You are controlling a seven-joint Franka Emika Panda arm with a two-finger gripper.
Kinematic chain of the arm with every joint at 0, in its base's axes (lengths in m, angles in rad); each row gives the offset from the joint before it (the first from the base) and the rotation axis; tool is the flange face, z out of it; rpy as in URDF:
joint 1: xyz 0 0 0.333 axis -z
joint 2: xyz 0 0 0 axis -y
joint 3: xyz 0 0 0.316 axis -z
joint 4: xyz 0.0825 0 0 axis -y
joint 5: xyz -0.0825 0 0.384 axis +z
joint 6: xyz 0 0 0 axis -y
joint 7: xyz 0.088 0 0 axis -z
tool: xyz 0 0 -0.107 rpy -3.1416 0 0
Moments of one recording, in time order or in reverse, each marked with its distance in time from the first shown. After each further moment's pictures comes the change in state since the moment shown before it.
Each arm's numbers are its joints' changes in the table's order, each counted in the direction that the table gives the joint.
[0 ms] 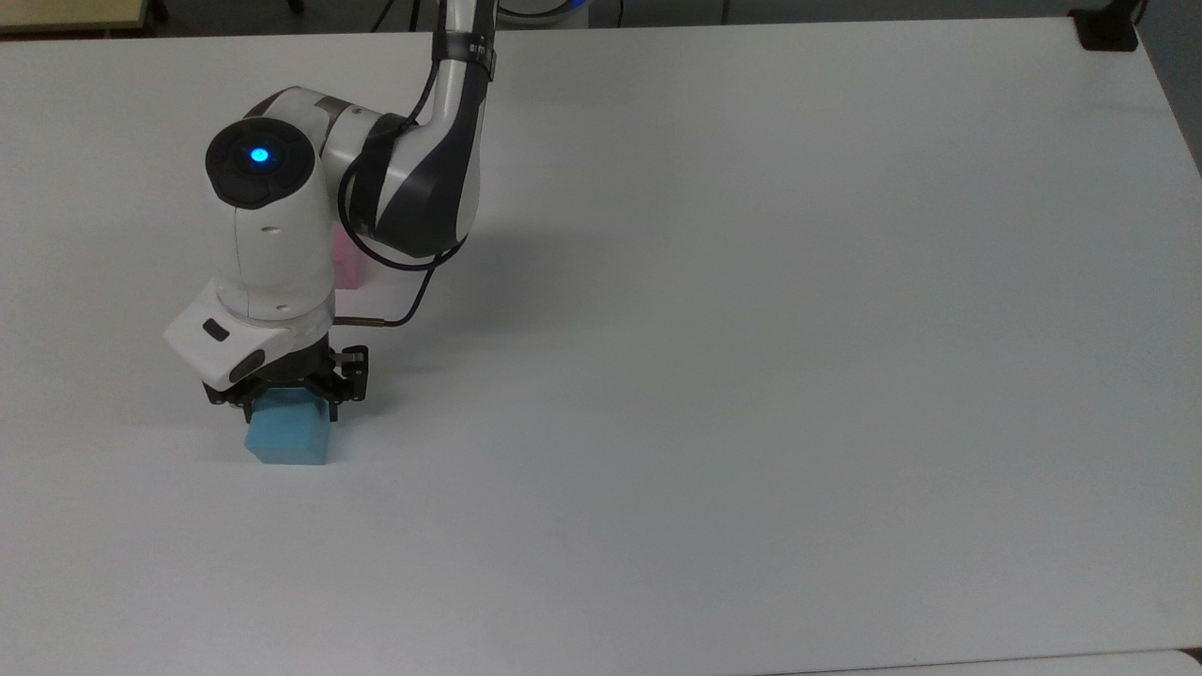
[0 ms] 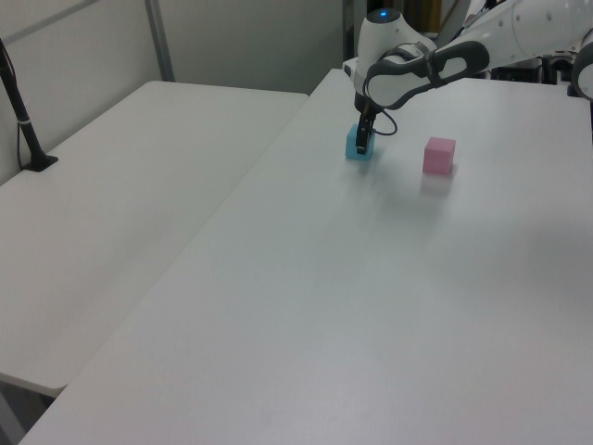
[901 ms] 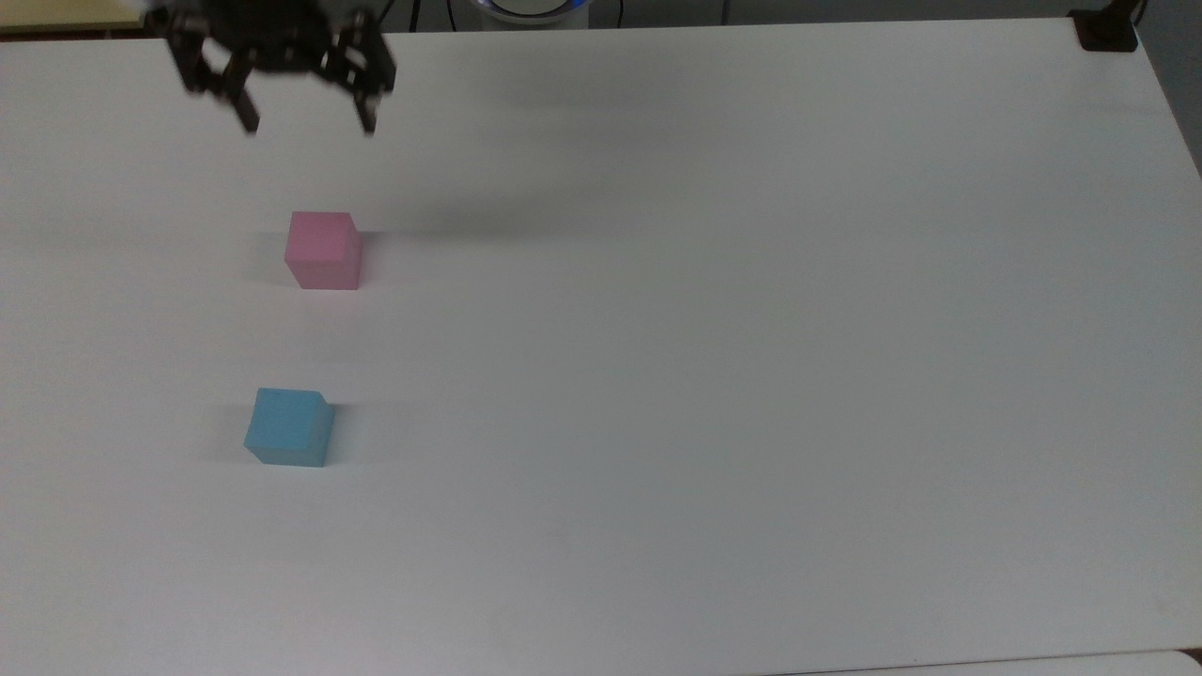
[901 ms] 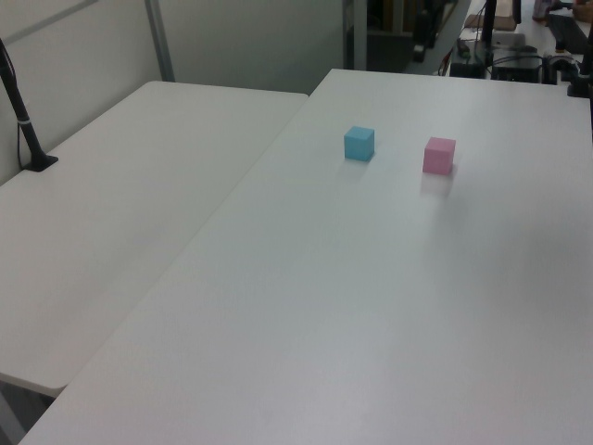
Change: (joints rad) arm -0.032 0.648 -0.062 -0.192 -0.048 -0.552 0.175
